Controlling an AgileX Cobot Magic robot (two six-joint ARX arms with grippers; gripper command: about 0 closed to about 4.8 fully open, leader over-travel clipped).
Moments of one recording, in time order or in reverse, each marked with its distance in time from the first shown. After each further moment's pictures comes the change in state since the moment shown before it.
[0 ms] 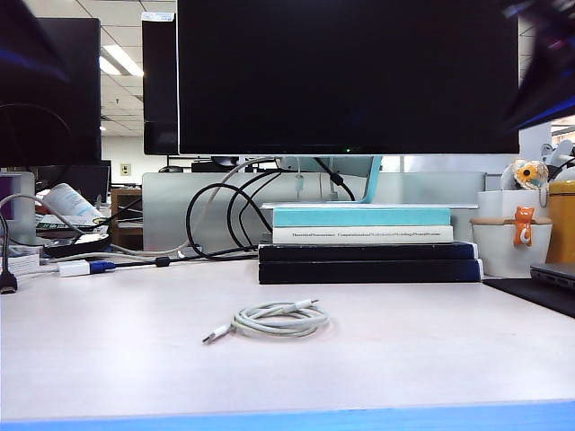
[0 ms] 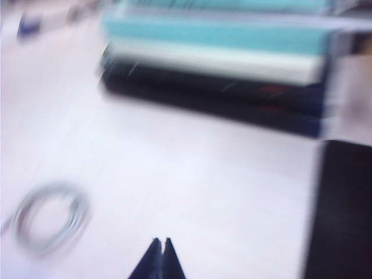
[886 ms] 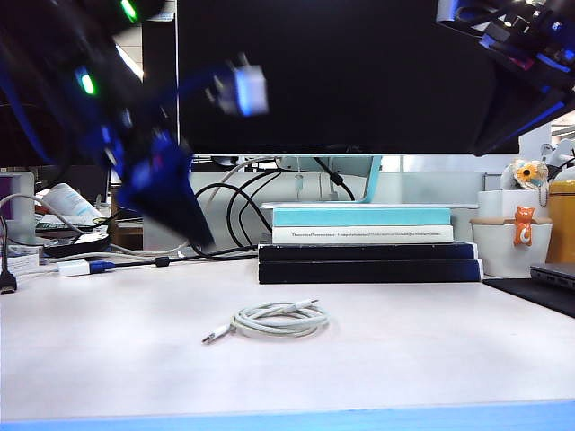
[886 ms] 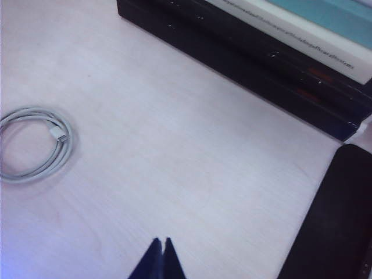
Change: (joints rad) left arm -0.410 0.590 0.182 -0.108 -0.137 0.529; right arm 0.127 0.127 0.146 -0.209 0.125 -0.250
